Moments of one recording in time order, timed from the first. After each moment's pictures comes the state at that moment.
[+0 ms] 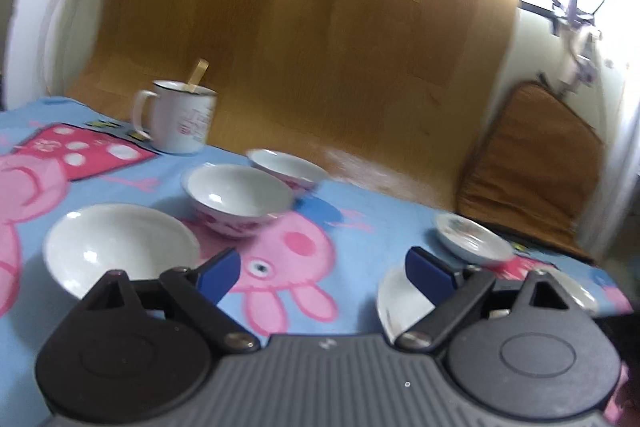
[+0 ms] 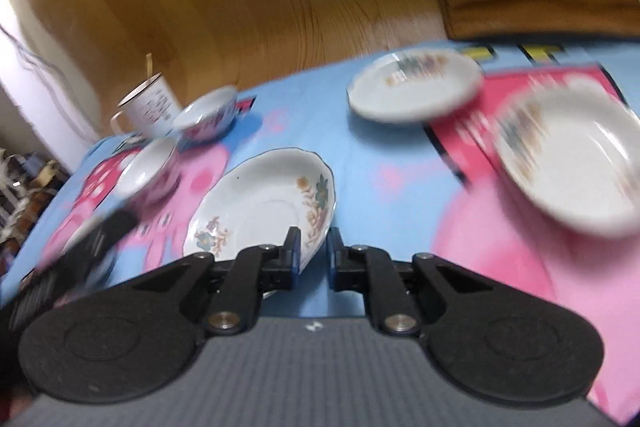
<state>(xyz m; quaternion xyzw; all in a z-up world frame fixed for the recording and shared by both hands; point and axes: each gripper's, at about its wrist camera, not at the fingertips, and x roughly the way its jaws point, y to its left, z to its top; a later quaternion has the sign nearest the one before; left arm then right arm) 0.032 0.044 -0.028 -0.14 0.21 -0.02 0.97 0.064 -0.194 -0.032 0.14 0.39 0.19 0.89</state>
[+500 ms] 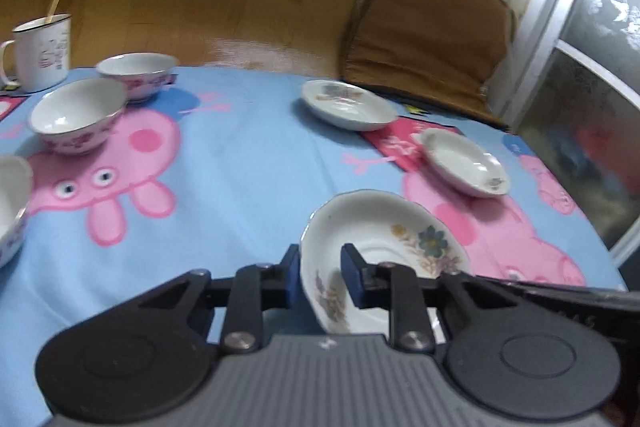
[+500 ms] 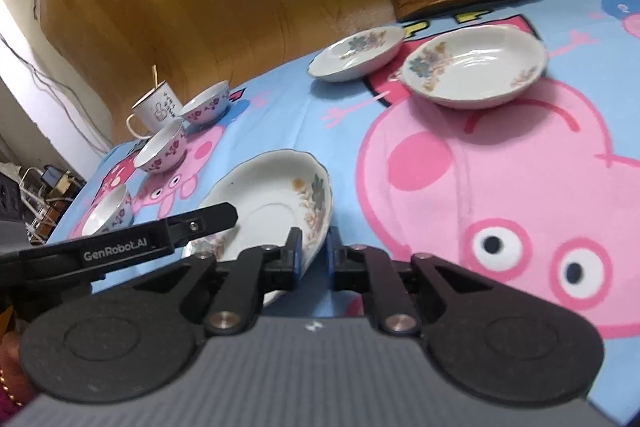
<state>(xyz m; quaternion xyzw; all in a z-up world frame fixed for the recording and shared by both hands) 0.037 -0.028 -0.025 -0.08 0.37 -0.18 0.91 -0.004 -0.240 -0.045 0.18 0.36 0.16 0.90</state>
